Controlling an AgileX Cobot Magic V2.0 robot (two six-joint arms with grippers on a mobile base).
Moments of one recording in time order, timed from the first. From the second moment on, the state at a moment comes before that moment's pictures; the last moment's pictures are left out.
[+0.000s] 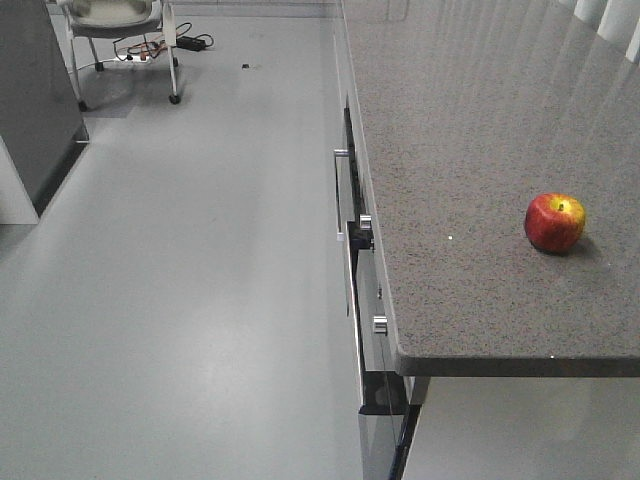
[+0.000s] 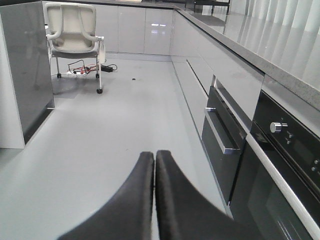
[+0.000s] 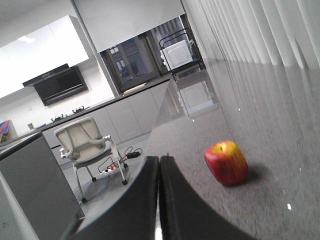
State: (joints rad) left arm -0.04 -0.01 0.03 0.12 0.20 -0.24; right arm -0.01 0.02 -0.15 0.10 0.08 0.26
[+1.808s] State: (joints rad) left arm -0.04 -0.01 0.03 0.12 0.20 -0.24; right arm -0.14 1.74 -1.66 0.11 0.92 -0.18
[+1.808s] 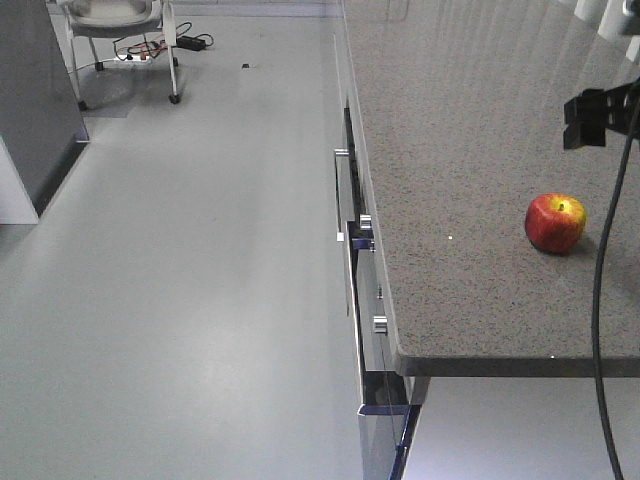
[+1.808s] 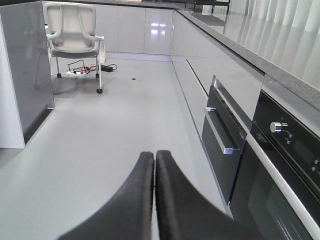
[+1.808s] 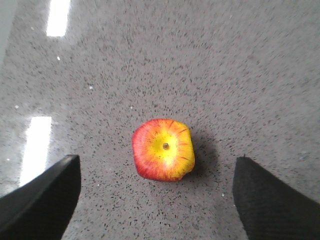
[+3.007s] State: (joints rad) left arm -0.04 -0.01 0.03 0.12 0.20 -0.24; right arm -0.16 2.02 -1.69 0.16 0.89 -0.29
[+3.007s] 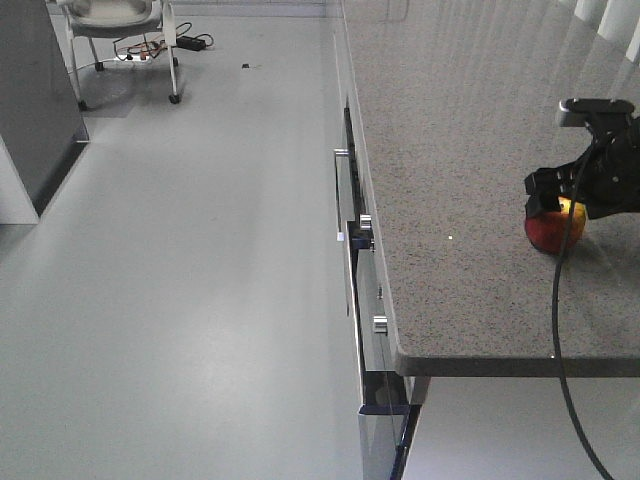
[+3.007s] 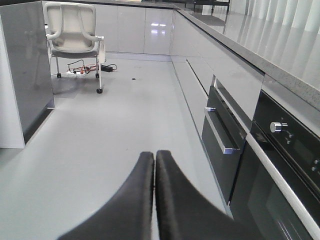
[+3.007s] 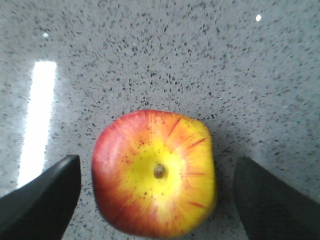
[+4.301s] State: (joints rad) left arm -0.04 -0.01 0.03 0.12 0.20 -0.24; right arm -0.13 1.49 -1.85 0.67 1.26 -0.59
